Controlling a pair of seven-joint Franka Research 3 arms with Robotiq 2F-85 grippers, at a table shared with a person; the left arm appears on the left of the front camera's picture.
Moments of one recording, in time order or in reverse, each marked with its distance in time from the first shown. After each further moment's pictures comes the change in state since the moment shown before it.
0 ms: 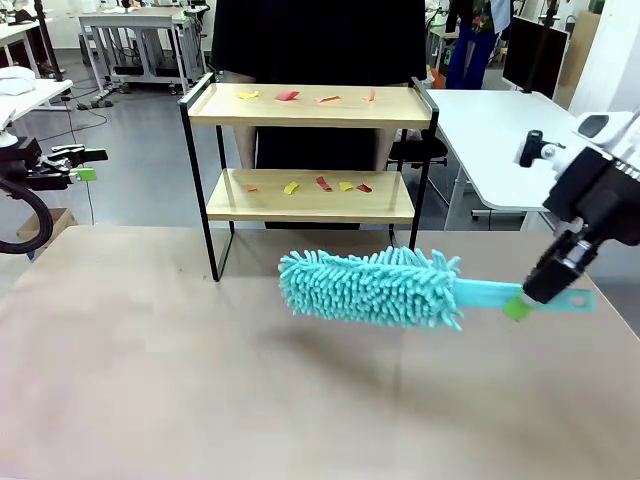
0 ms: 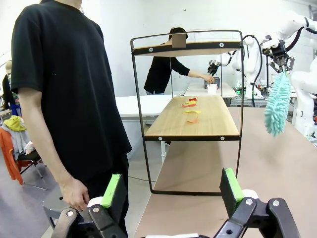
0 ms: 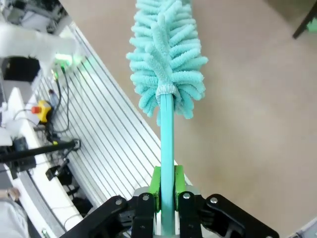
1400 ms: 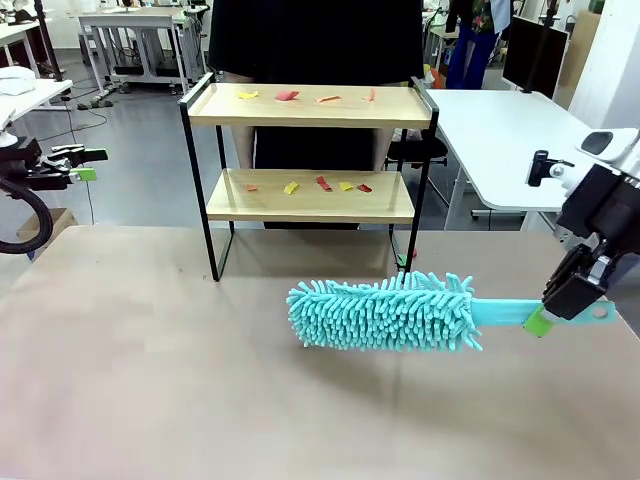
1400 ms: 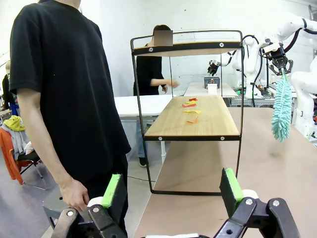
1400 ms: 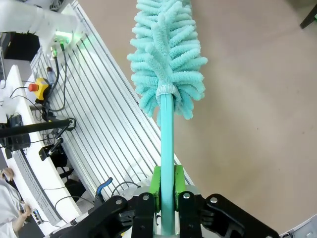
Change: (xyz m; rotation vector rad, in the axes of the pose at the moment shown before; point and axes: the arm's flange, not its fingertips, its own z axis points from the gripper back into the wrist) left arm 0.000 0.000 0.000 0.000 0.000 0.000; right arm -0.011 -0.013 -0.005 0.016 0.060 0.063
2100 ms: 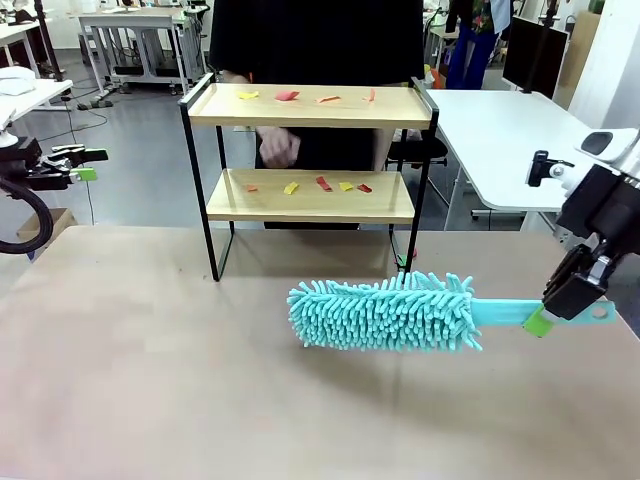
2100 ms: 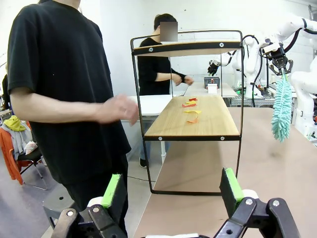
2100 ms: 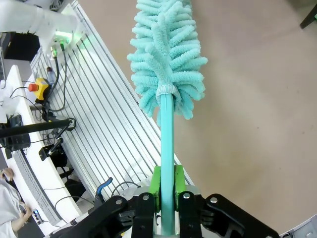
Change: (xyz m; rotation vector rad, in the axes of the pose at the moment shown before) left arm 0.000 0.000 0.000 0.000 0.000 0.000; right arm 0.000 0.000 0.000 0.000 0.000 0.000
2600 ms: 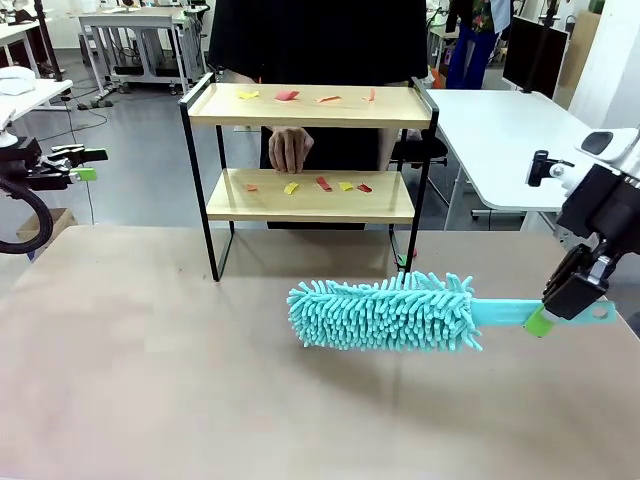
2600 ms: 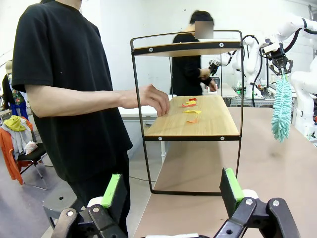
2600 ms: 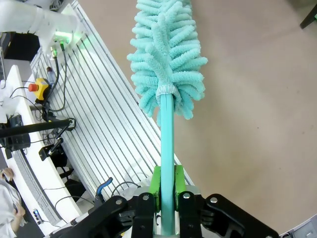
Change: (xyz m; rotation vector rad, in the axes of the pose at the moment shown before) left arm 0.000 0.000 0.000 0.000 0.000 0.000; right arm 0.000 0.000 0.000 0.000 0.000 0.000
